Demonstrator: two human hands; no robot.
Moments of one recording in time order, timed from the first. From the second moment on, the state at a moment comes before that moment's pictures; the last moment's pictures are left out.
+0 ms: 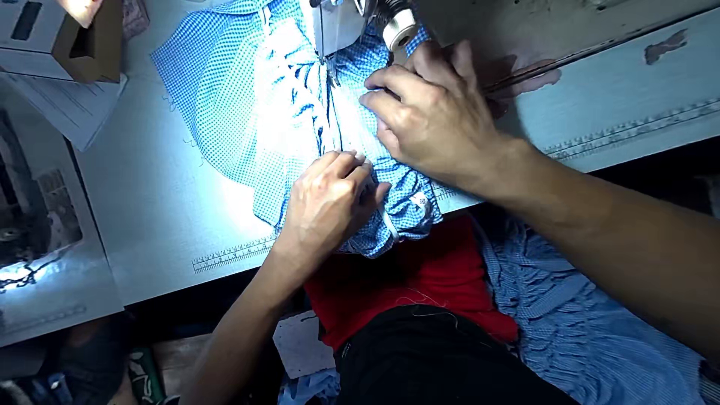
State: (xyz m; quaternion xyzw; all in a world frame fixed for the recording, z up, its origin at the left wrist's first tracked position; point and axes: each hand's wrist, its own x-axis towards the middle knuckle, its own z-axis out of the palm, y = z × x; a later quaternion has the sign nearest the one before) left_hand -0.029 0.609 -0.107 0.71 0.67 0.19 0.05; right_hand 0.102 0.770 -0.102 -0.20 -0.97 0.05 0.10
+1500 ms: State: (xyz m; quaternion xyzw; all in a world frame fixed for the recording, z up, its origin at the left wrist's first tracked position) left_hand -0.035 0.616 -0.108 0.71 0.67 0.20 0.04; right_hand 0.104 0.773 -0.109 -0.23 -0.97 0.05 0.12
